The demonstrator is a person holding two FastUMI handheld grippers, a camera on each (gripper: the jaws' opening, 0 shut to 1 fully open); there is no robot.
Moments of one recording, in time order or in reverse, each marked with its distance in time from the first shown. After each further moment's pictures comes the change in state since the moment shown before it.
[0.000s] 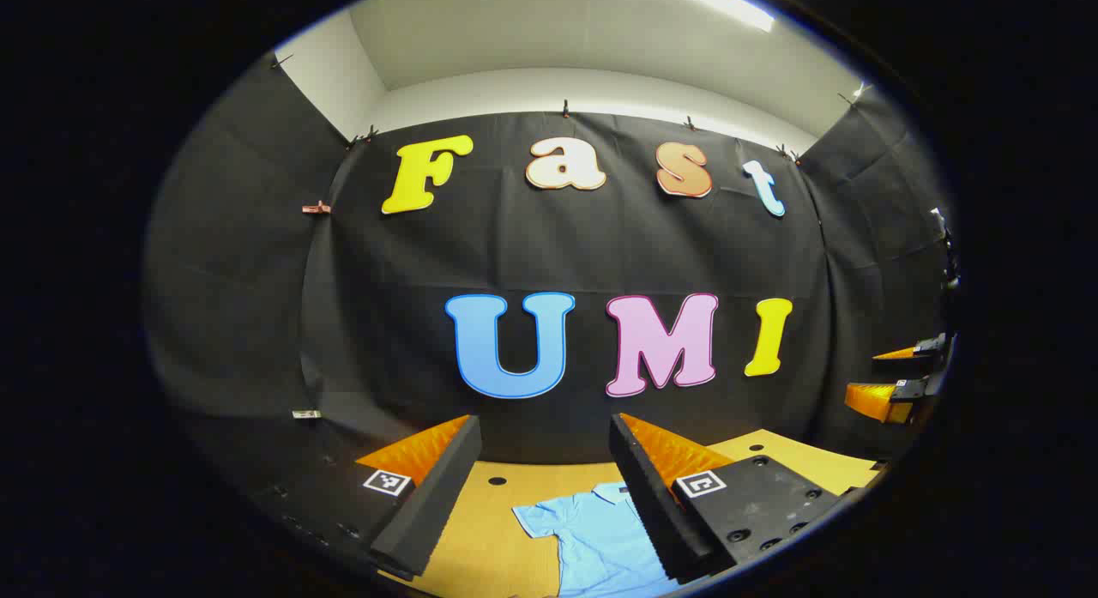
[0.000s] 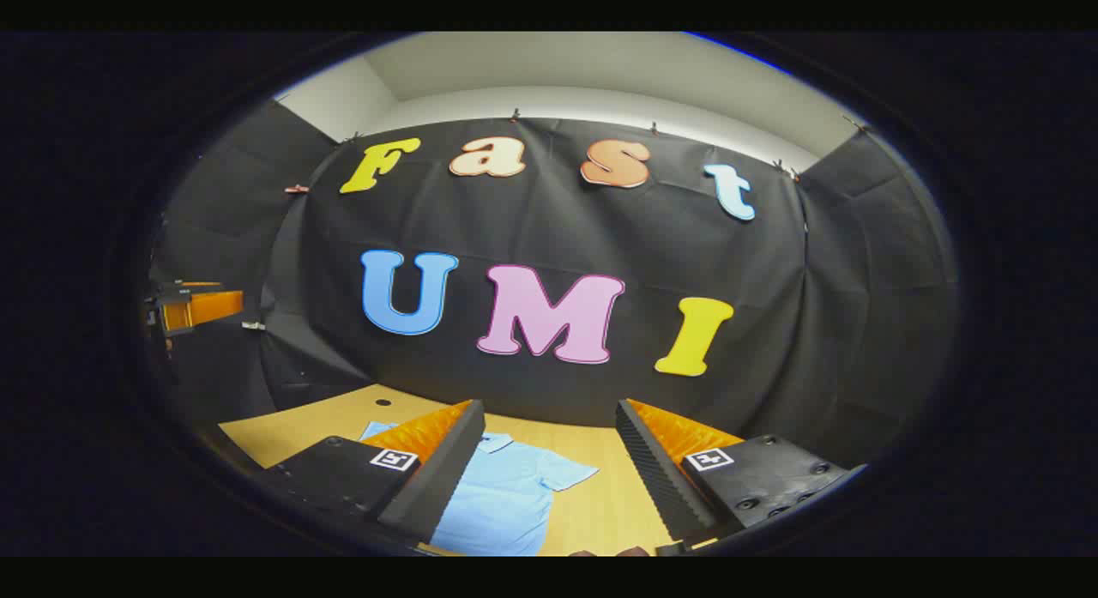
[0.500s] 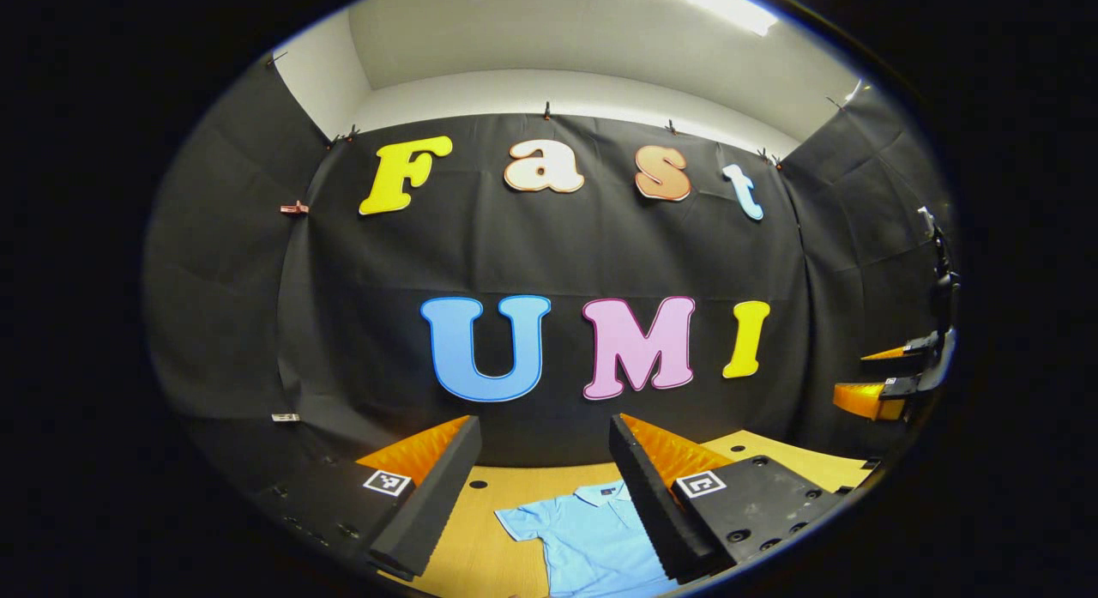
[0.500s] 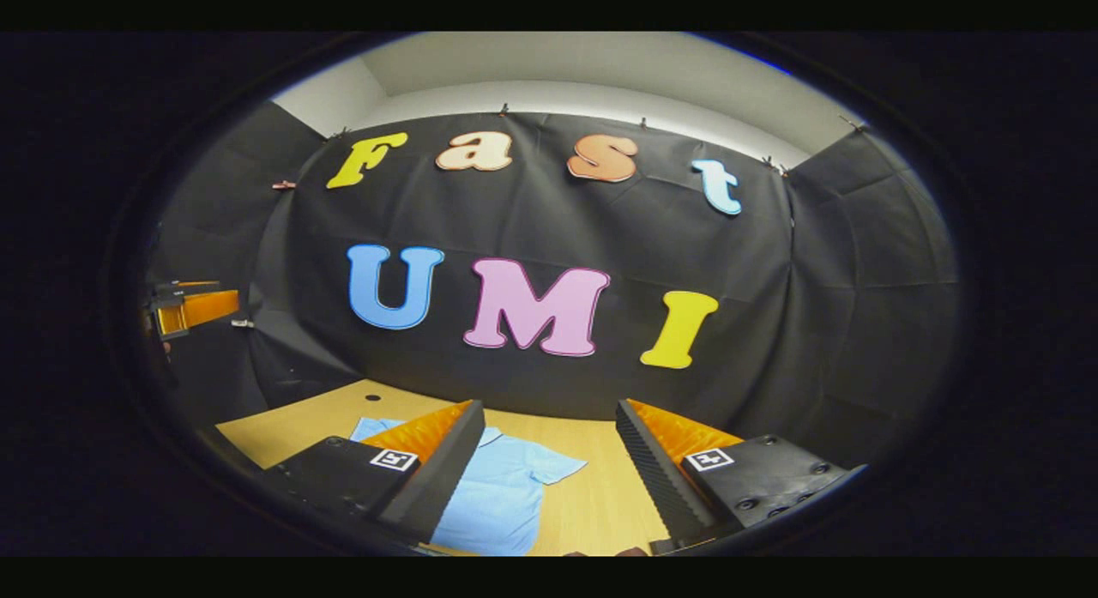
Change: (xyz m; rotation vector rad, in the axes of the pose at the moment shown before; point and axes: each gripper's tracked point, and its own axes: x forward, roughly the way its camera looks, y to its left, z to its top) left arm -0.001 -0.014 -0.008 -0.010 0.016 -0.067; right arm -0.005 -0.016 -0.010 0.000 0.046 -0.053
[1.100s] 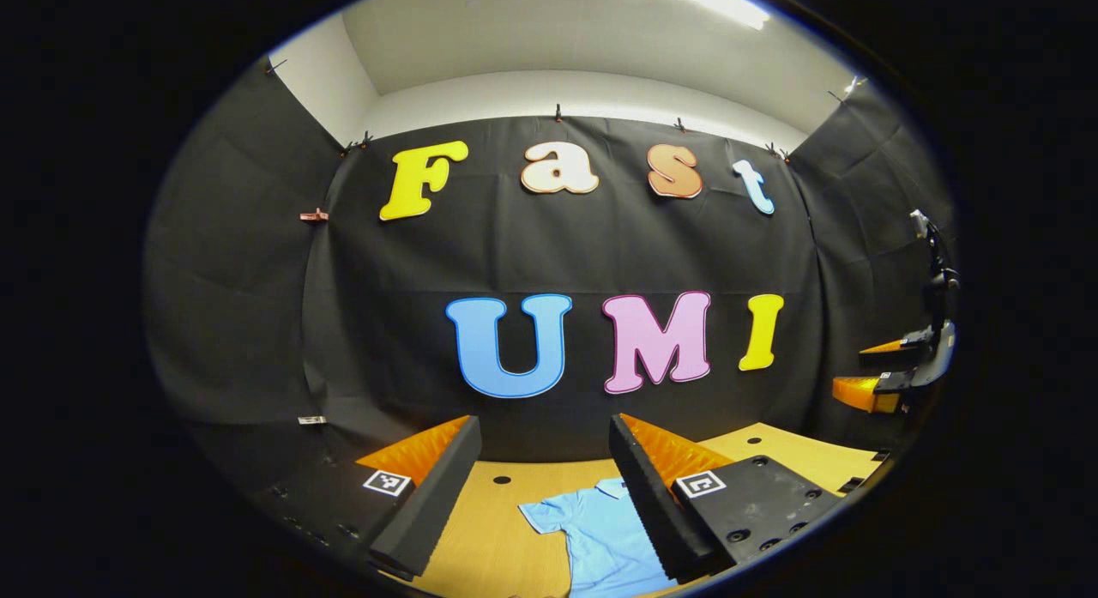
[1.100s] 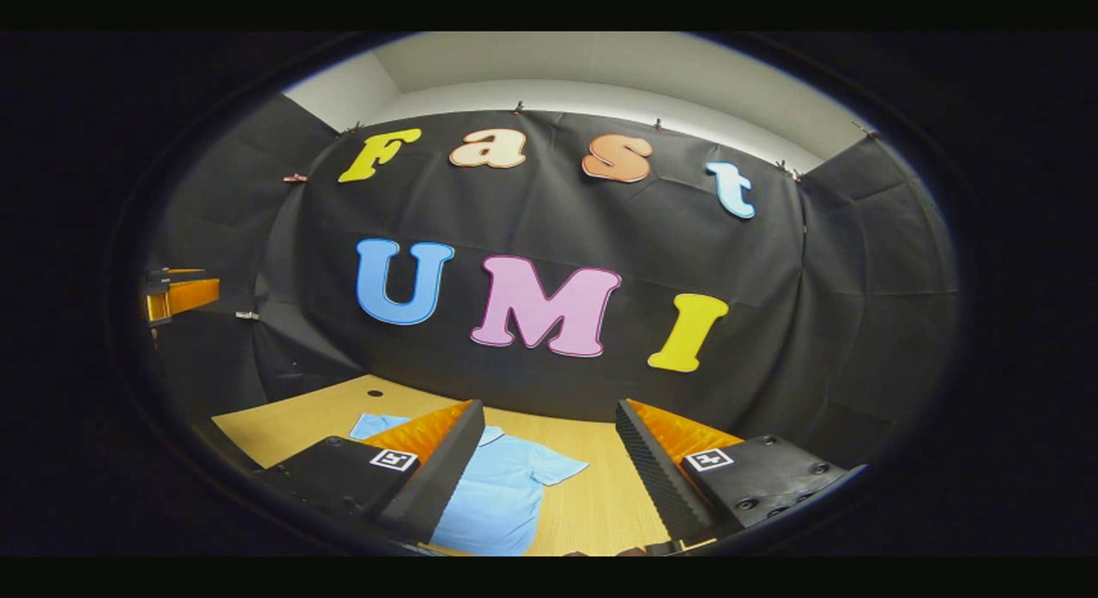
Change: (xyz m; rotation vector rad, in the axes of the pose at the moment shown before) left arm -0.028 0.028 0.002 0.026 0.001 0.058; right arm 0.016 0.012 -0.009 -0.010 0.026 0.039
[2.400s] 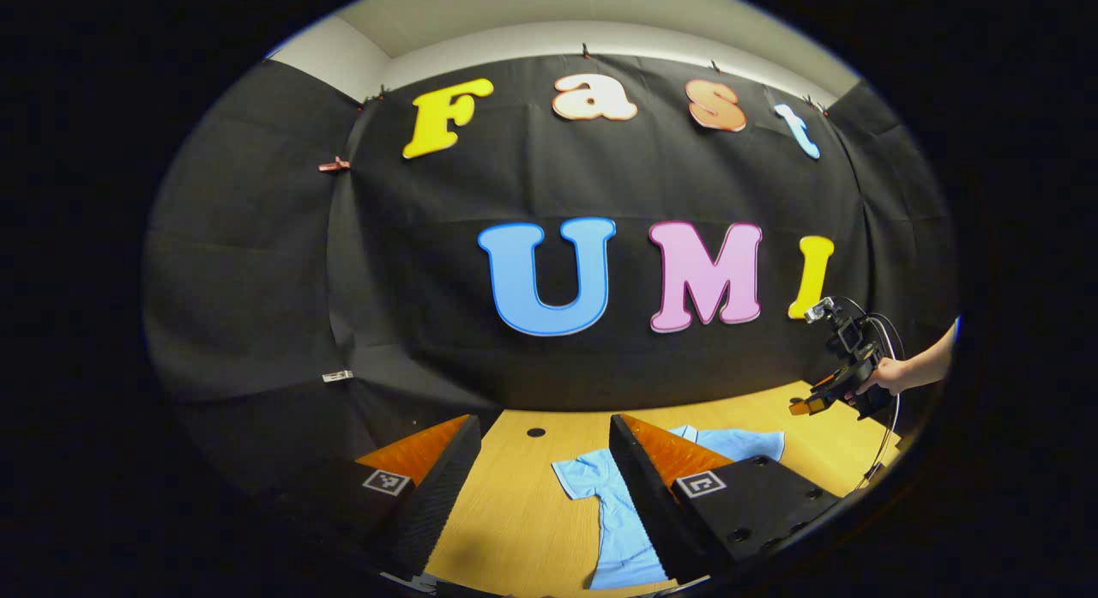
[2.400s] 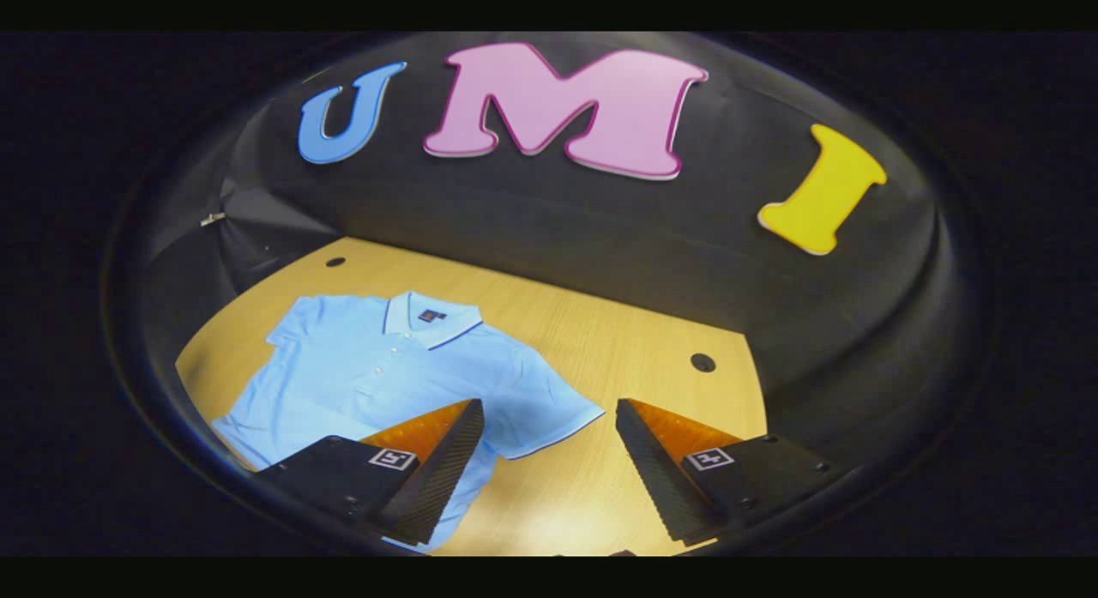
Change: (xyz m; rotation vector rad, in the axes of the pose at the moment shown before) left arm 0.057 0.020 -0.086 0.026 0.261 0.139; right arm 0.281 -0.047 -0.293 -0.068 0.725 0.227
